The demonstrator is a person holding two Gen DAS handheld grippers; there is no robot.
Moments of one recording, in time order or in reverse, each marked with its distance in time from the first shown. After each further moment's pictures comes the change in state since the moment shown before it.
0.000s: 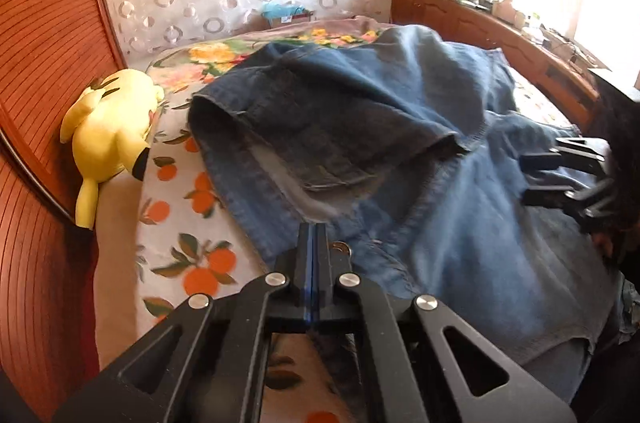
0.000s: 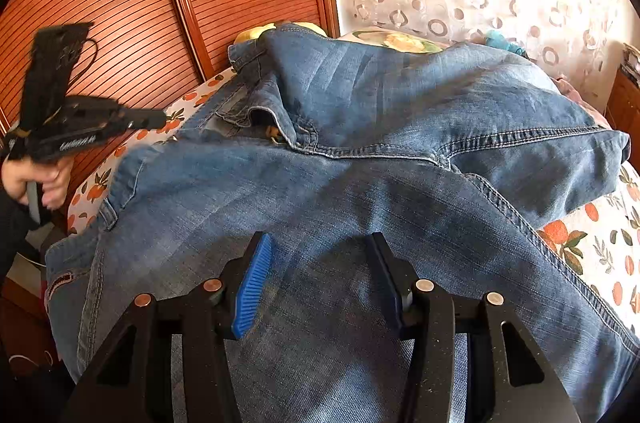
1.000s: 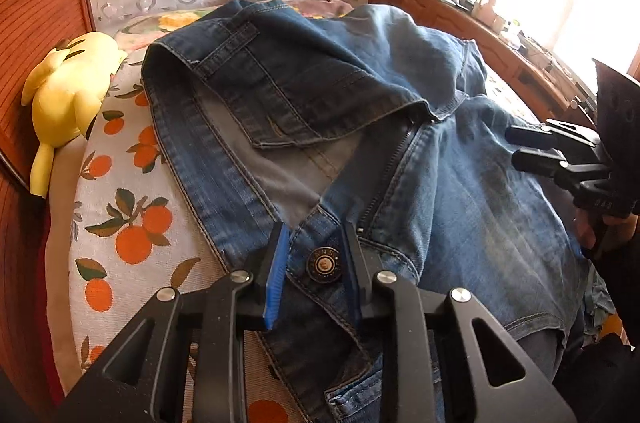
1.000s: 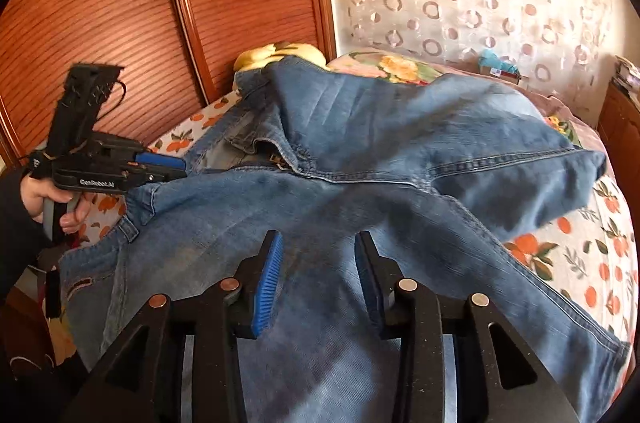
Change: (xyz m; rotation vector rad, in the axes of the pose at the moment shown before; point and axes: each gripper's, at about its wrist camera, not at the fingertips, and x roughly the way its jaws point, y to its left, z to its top) left arm 0.012 -0.015 -0.024 -0.067 0.064 -0.171; right arm -0.025 0.010 -0.002 -0.022 -0.052 -0.028
